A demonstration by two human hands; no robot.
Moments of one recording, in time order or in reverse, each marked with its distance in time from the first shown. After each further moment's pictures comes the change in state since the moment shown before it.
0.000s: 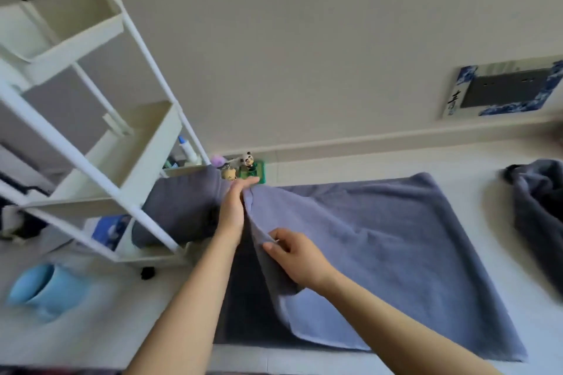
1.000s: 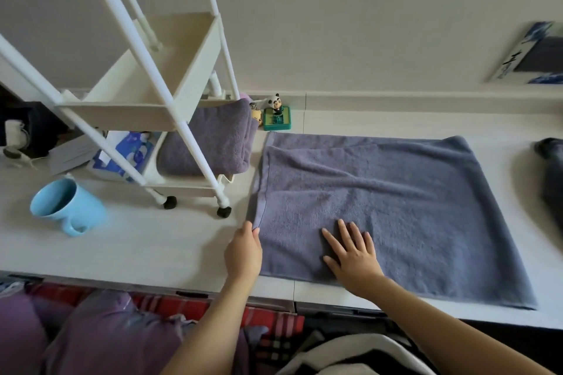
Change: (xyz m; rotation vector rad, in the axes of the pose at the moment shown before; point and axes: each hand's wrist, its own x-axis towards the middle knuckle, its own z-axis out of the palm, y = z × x) left_hand -0.091 -0.177 -0.114 1.153 0.176 0.075; right_hand -0.036 0.148 0.074 -0.999 -0.128 0.186
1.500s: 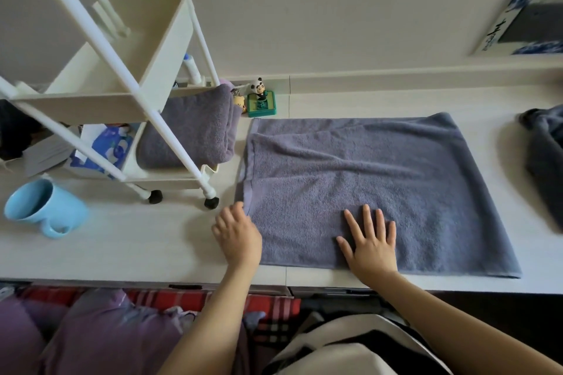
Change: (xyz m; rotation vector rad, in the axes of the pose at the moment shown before) left_hand -0.004 0.018 0.012 0.130 0.193 0.045; right_hand -0.020 0.034 0.023 -0.011 0.176 0.278
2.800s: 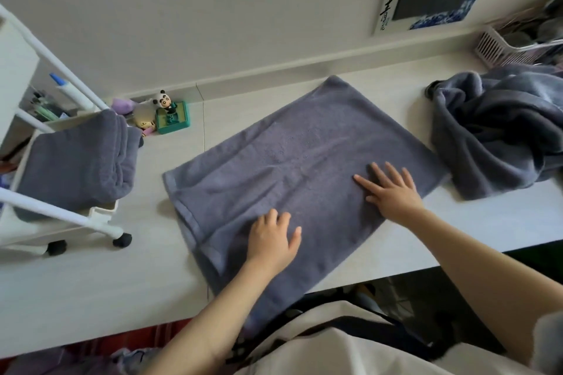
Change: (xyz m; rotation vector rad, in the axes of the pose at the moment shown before) left_hand -0.052 0.180 0.026 -0.043 -0.372 0.692; right_hand 0.056 0.225 -0.070 -0.148 -0.187 0.054
